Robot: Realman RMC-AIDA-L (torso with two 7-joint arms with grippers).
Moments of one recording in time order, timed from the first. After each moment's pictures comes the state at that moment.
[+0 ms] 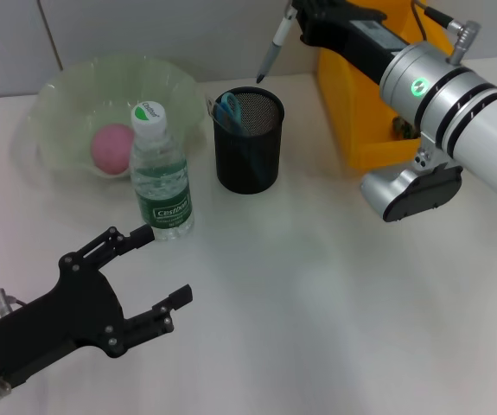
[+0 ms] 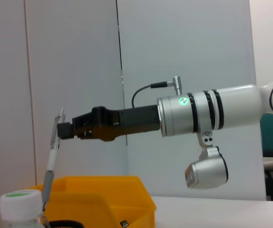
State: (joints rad) left arm -0.30 -2.07 1.10 0.32 1.34 1.63 -0.60; right arm 0.37 2.03 -1.91 -1.12 -2.92 0.24 0.52
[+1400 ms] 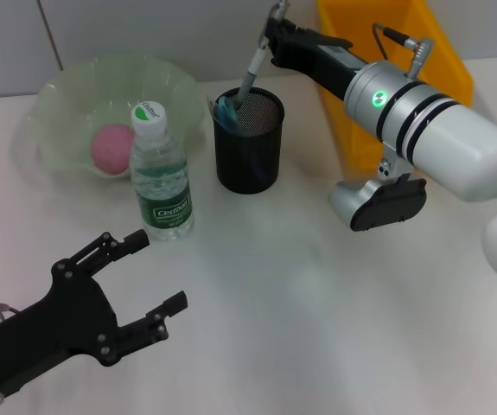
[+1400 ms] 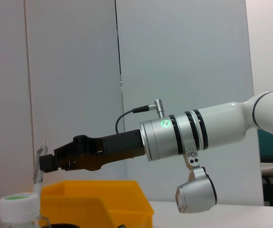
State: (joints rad) left arm -0.28 -2.07 1.09 0.32 1.34 1.66 -0.59; right arm 0.48 2.08 -1.91 -0.97 -2.91 0.21 0.59
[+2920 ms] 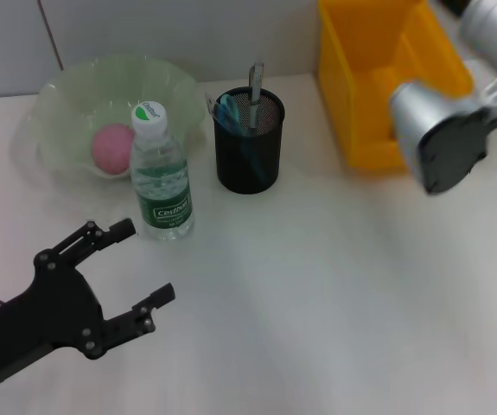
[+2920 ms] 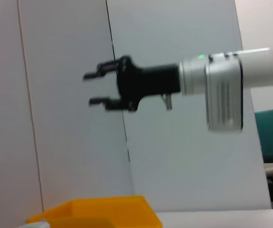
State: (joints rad) left arm -0.27 -2.06 1.08 0.37 1.34 1.69 -0.56; right arm 0.10 2.09 -1.80 -1.66 -2.34 -0.04 0.63
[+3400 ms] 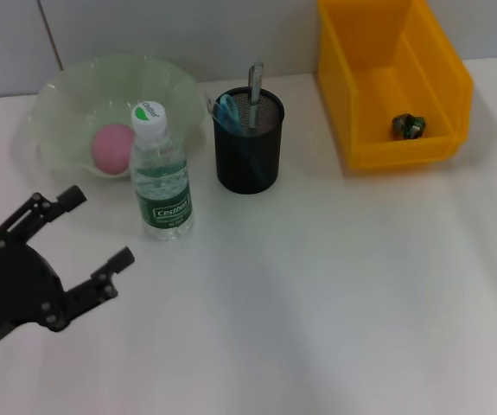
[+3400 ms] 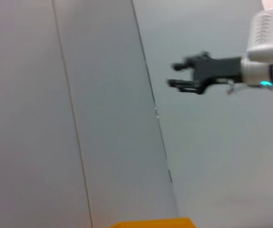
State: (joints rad) left arm -0.25 -2.07 0.93 0.36 1.33 1.75 -0.51; right arm -0.12 2.09 -1.73 -1.86 -1.95 0.23 1.28
